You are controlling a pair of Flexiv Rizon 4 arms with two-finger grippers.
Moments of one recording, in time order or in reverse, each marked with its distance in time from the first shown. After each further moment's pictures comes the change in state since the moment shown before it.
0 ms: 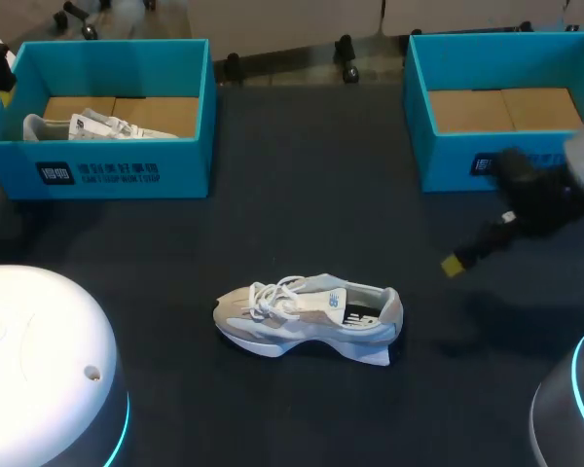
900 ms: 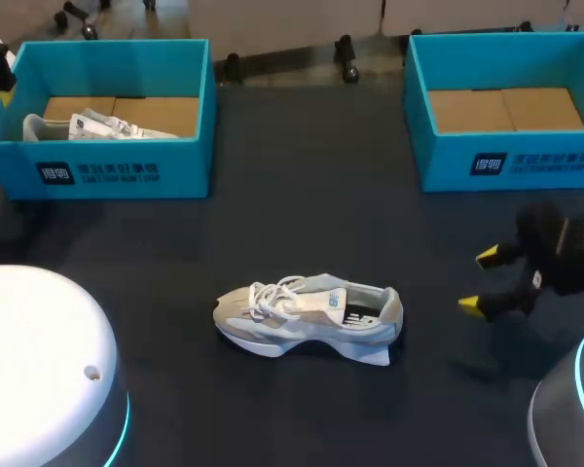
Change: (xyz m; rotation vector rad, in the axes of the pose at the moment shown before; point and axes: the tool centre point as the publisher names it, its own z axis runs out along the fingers) left arm 0.000 0.000 0.000 0.000 0.000 0.000; right arm -0.019 -0.034 0.024 -0.238 -0.106 -0.438
